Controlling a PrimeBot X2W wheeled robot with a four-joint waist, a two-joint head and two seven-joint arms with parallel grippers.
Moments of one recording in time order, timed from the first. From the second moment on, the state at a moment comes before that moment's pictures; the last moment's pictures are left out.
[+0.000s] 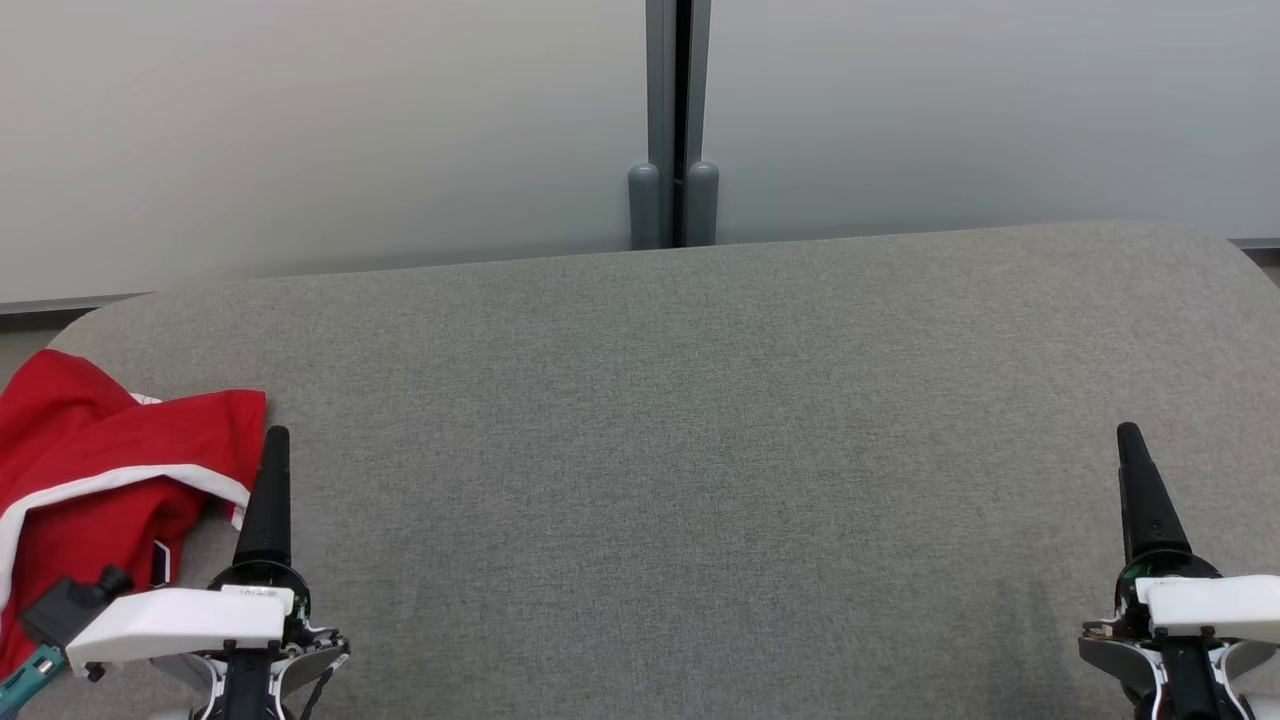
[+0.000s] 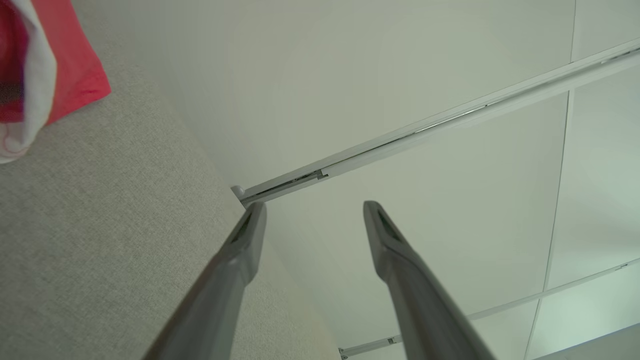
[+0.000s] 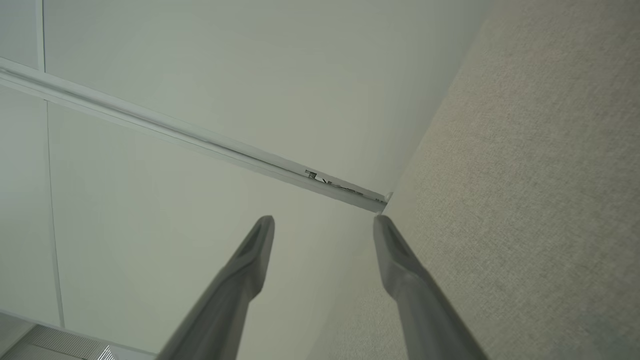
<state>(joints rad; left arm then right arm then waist) -0.09 0.05 0.07 0.21 -1.34 -0.13 0.02 -0.08 -0.07 -0.06 0.20 1.32 0.13 0.02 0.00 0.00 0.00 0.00</state>
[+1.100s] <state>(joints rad) -0.07 0.09 -0.03 0.19 -0.55 -0.06 -0.13 -0.06 -0.11 0.04 0.19 0.55 0.13 -0.11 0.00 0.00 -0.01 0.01</state>
